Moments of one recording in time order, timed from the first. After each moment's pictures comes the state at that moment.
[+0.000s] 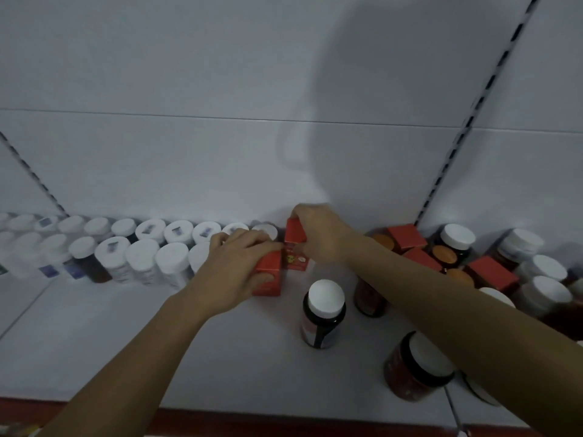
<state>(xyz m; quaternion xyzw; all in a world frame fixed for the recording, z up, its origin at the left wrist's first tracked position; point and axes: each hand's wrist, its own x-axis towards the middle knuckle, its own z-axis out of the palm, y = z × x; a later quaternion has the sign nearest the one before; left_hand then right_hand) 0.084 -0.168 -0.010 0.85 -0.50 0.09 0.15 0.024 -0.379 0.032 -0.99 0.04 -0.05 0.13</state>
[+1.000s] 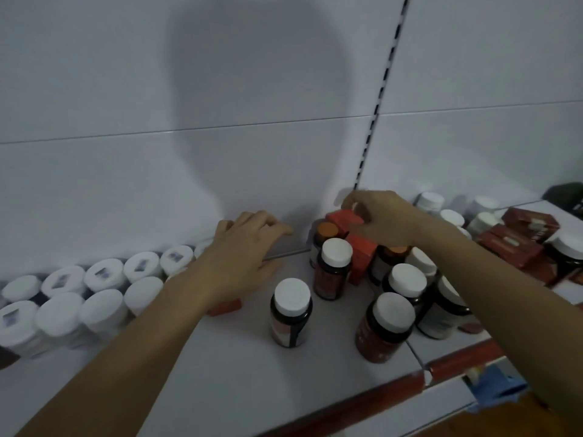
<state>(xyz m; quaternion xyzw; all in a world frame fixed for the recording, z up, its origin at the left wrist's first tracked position) 0.074 -0.243 0.037 0.76 -0.64 0.04 0.12 -0.108 -0.465 0.074 -0.96 0.26 -0.04 0.13</state>
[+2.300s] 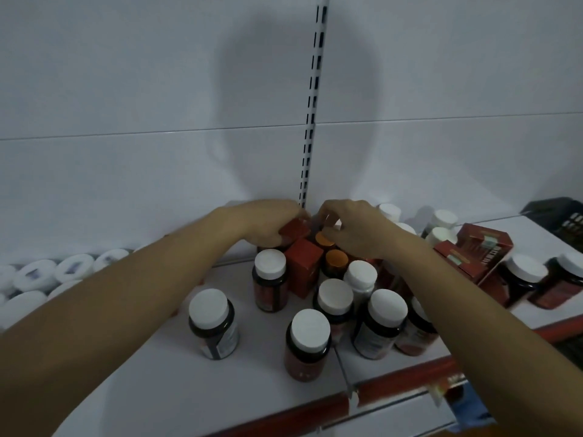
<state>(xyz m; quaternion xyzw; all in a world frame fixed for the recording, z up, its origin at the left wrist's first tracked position) 0.035 -0.417 0.061 0.68 -0.72 -0.11 0.02 -0.157 -0.524 0.068 -0.96 0.21 -0.08 0.18</state>
